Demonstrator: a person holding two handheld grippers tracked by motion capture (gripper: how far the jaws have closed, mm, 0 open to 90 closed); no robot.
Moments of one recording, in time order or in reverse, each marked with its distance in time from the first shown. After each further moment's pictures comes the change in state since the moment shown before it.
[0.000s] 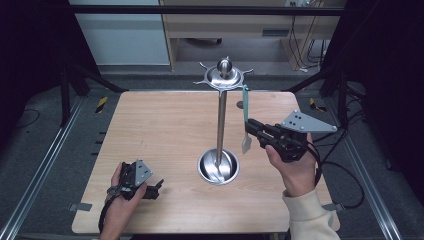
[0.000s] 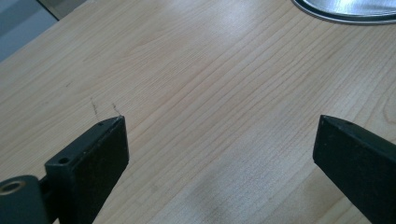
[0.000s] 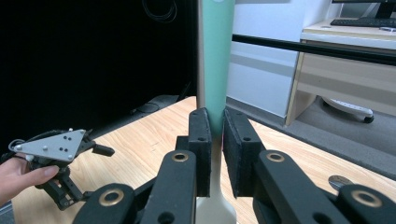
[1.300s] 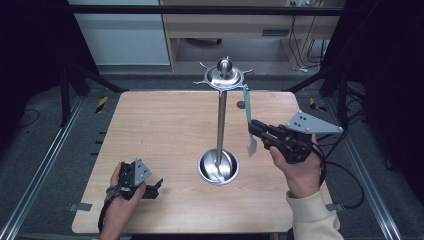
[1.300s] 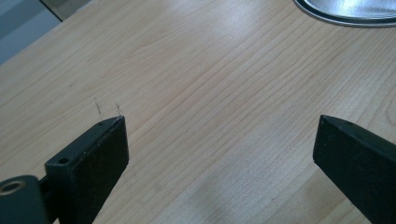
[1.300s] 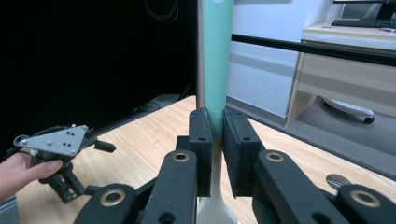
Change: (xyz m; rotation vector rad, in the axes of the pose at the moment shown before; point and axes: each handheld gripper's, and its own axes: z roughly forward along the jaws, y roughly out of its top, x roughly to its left) left arm 0.001 0.000 -0.001 -0.005 0.006 -0.005; right arm -0.002 0.000 -0.008 -0.001 0.003 -0.004
